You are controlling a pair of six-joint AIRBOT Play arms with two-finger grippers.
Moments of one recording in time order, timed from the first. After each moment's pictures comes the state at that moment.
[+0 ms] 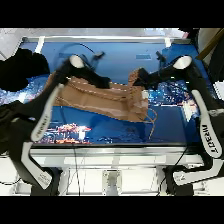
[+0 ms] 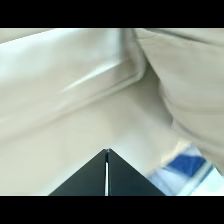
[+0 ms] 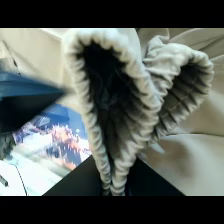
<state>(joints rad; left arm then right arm) -0.31 -1.81 1.85 0.95 -1.28 -1.30 0.13 -1.56 1.52 -0.87 1.21 1.71</state>
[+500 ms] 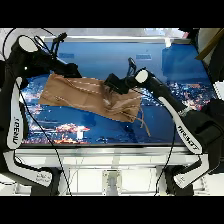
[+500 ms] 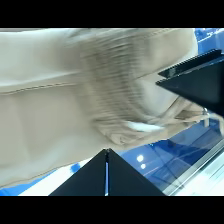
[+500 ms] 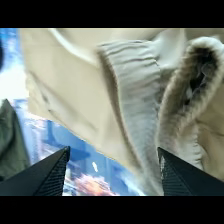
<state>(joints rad) -0.06 -1.63 1.85 0.97 -1.48 -1.26 0.44 -1.70 1.54 -0.87 0.75 1.84</state>
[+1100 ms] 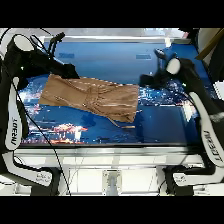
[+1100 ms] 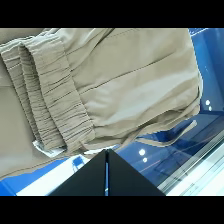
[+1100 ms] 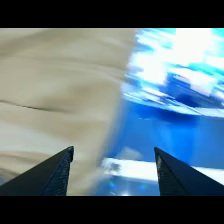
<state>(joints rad) -0.05 -1.62 1.85 0.97 -1.52 -1.25 0.13 -1.42 1.36 -1.39 1.13 1.70</state>
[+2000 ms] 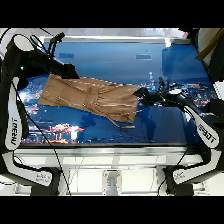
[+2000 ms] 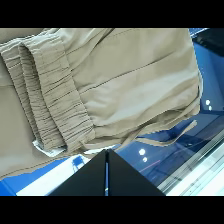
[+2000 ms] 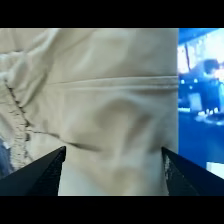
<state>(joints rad) -0.05 -1.62 1.85 0.97 -1.52 -1.25 0.00 -1.64 1.03 -0.40 0.79 1.14</state>
